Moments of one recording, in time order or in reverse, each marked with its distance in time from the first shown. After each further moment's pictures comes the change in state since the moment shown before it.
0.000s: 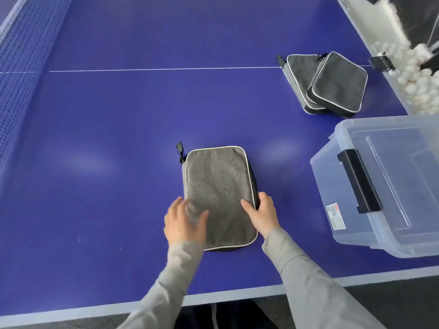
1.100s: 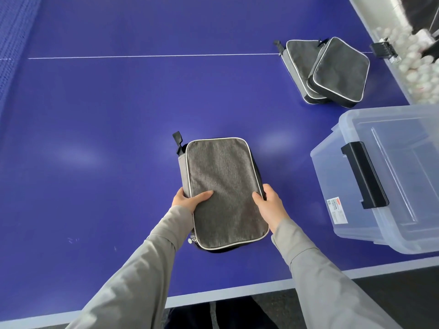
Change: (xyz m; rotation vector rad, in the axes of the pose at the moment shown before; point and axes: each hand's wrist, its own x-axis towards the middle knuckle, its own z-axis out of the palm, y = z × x) left_hand 0.067 0.016 0.011 -0.668 -0.451 -0.618; right_hand 0.023 0.017 -0.011 0.062 -0.058 0.087
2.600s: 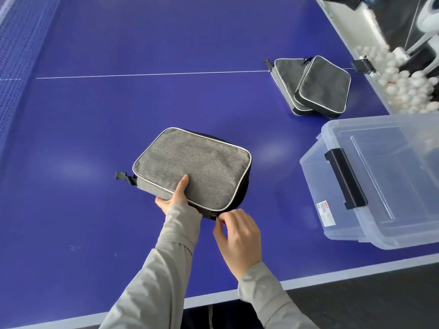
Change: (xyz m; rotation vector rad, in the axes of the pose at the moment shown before) left_hand -0.050 0.038 0.022 -0.575 0.390 -0.009; right_hand -0.103 -0.026 0.050 -0.495 0.621 -0.975
